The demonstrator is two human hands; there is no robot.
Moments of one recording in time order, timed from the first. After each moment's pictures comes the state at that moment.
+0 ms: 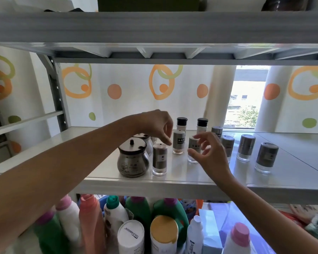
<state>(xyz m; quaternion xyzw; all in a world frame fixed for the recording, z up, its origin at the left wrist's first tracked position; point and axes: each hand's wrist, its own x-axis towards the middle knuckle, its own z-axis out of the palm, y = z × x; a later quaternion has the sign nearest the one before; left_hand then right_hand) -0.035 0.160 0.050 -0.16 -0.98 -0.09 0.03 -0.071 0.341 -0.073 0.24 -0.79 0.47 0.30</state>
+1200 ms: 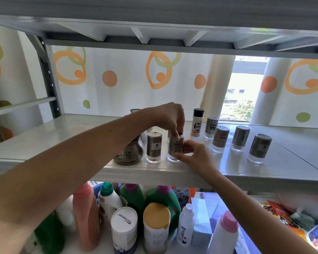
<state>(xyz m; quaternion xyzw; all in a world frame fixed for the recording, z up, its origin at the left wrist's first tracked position) -0.058 0.198 0.033 -0.18 -0.98 -0.12 0.02 -0.068 0.335 -0.093 0.24 -0.85 0.45 0.14</state>
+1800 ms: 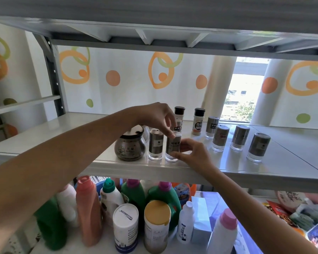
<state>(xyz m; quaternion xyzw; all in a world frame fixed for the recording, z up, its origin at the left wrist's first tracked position) -0.035 0.166 0.034 -0.18 -0.97 -0.16 0.01 -0.060 0.333 -0.092 0.29 -0.83 0.46 0.12</state>
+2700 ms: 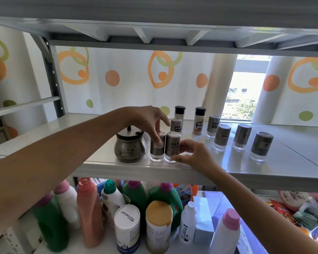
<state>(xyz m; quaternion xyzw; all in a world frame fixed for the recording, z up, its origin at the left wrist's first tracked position) -0.037 0.147 0.031 -0.15 -0.98 -0.11 -0.06 -0.063 0.337 -0.092 0.32 -0.83 0.46 0.08</state>
